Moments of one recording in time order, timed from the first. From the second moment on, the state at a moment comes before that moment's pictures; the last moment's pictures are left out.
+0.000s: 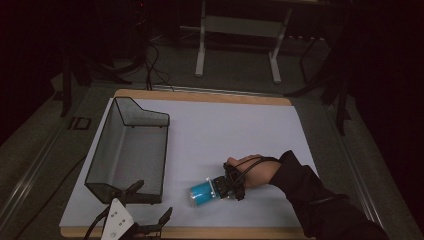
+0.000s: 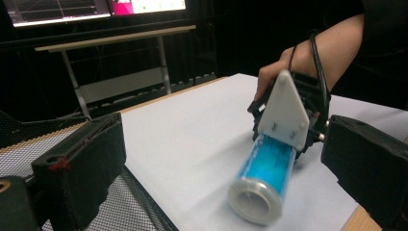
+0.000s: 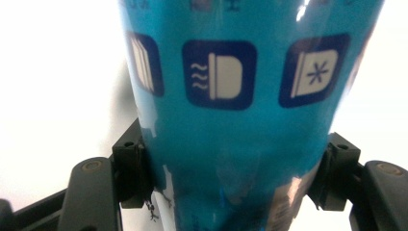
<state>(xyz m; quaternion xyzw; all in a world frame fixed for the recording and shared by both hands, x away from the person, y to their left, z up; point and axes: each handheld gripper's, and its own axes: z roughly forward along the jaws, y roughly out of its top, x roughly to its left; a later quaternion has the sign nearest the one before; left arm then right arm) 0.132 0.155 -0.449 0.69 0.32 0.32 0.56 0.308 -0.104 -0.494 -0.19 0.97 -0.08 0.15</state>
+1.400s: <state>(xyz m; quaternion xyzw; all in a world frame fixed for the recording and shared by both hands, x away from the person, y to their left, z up) 0.132 0.155 -0.449 0.69 0.32 0.33 0.56 0.353 -0.140 -0.347 0.10 0.87 0.46 0.12</state>
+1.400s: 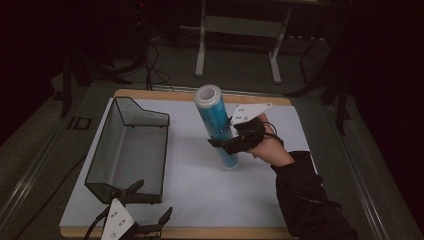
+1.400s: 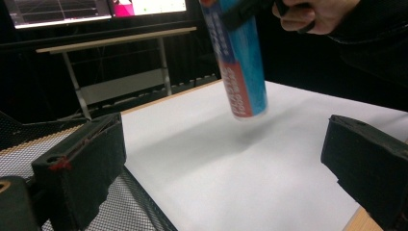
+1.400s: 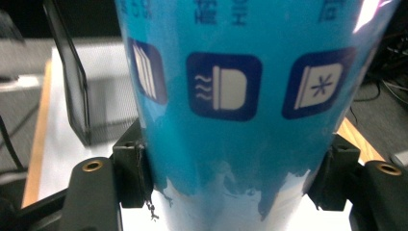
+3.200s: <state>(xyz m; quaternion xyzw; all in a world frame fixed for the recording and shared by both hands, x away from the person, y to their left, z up) 0.126 0.157 -0.446 0.68 0.31 0.35 0.56 0.366 0.019 -0.337 0.29 0.75 0.59 -0.04</state>
